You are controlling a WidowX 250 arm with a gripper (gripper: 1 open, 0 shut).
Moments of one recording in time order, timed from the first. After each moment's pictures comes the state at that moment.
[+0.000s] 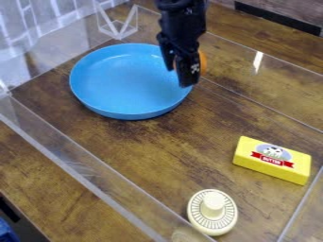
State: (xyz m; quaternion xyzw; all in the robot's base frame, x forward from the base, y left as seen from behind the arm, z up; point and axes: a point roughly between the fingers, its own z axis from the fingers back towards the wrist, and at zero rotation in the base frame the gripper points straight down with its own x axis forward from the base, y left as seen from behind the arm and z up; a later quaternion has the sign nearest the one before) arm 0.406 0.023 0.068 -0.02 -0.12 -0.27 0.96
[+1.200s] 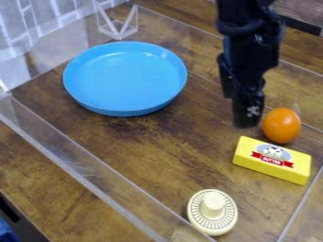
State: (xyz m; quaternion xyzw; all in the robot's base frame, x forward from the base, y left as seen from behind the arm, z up) arm 0.373 -0.089 0.078 -0.02 -0.13 -0.42 0.90
